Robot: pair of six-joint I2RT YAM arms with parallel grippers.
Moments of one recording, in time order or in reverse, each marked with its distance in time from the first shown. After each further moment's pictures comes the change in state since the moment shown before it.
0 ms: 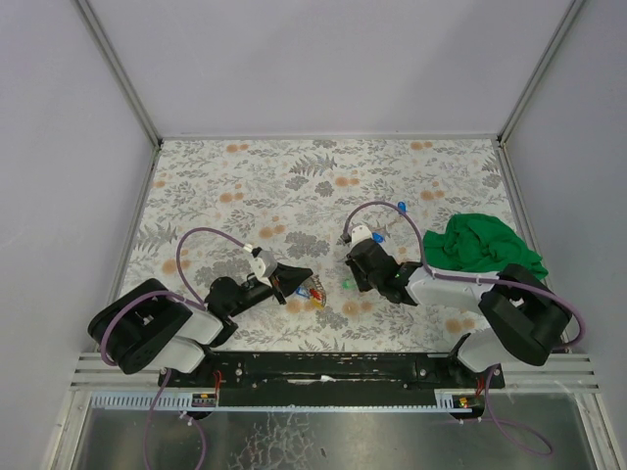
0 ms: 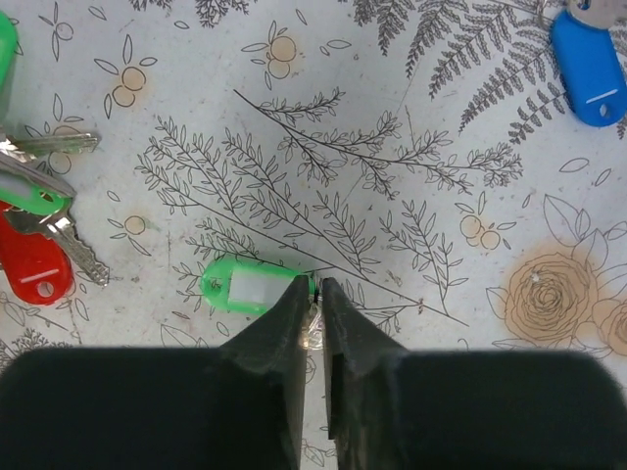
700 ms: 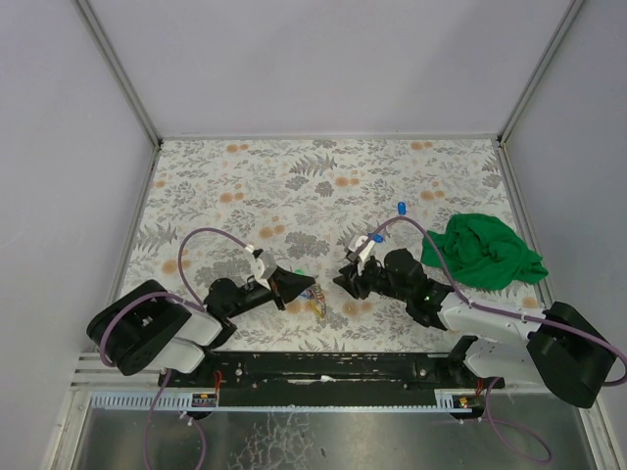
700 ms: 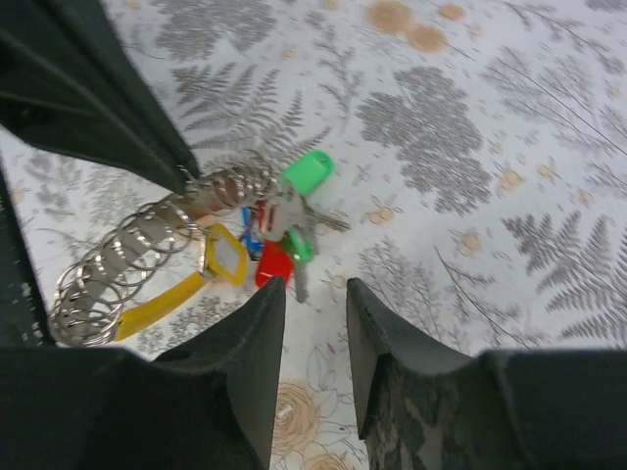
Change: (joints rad) left arm 0.000 -0.003 -0.009 0.000 0.085 -0.078; right arm 0.000 -0.317 -0.221 0.397 -0.421 -0.278
